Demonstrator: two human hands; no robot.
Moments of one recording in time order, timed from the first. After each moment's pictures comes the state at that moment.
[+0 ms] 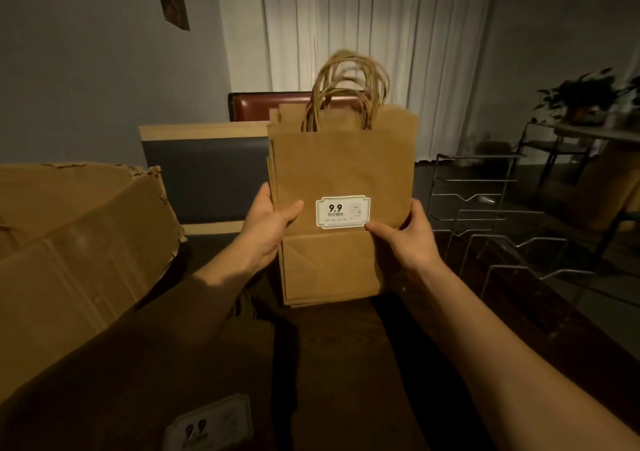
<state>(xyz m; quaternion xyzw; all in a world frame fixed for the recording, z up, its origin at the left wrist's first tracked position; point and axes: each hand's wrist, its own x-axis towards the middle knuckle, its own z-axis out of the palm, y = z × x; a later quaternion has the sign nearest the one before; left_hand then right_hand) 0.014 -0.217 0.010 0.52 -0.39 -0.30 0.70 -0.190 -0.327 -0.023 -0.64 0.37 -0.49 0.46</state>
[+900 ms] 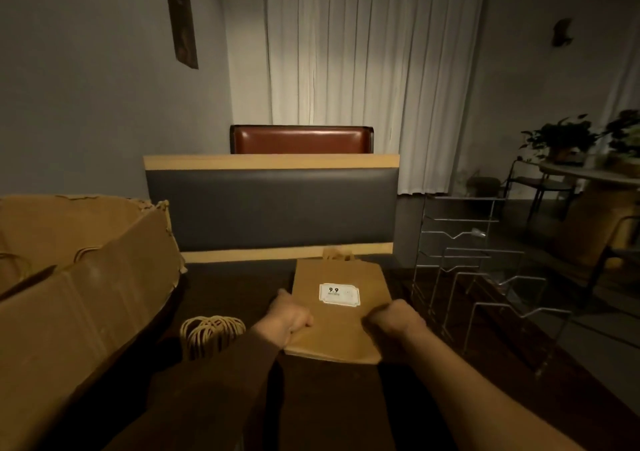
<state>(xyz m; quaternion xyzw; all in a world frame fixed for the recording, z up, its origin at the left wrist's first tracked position) -0.021 -0.219 -0.051 0.81 -0.30 -0.33 0.37 -0.190 -0.341 -0.092 -0.69 0.62 -0.14 0.35</state>
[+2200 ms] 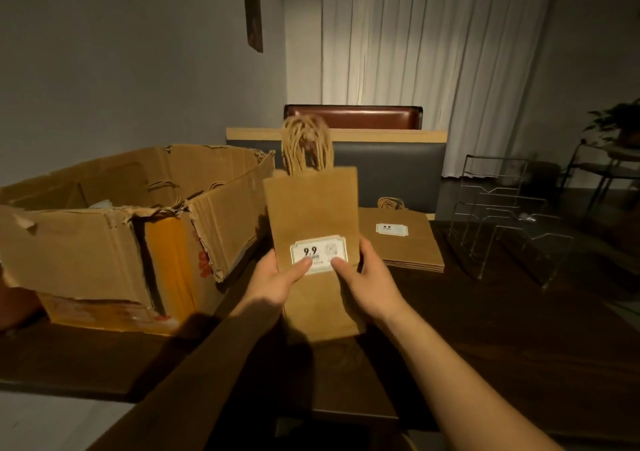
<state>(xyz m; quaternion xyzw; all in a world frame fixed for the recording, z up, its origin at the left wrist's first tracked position) -0.036 0.062 -0.056 0.53 -0.36 -0.33 0.70 -0.184 -0.041 -0.044 -0.75 0.25 -0.35 0.50</state>
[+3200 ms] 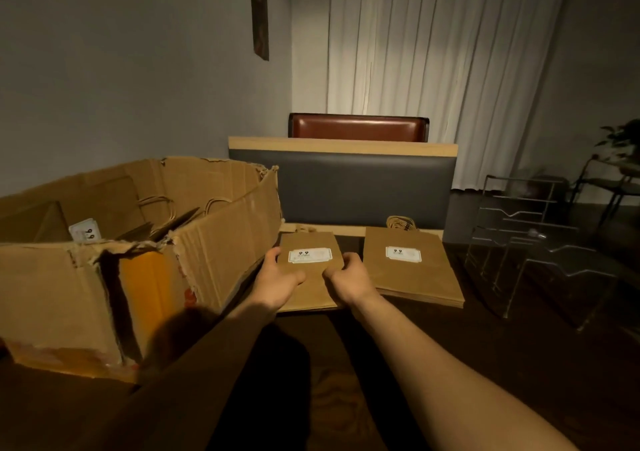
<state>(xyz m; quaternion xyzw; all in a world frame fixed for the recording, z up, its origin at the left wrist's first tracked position) 0.029 -0.013 -0.052 0.72 -0.28 -0.21 0.60 -0.080 -0.117 -0.051 -0.72 0.42 -0.25 0.49</state>
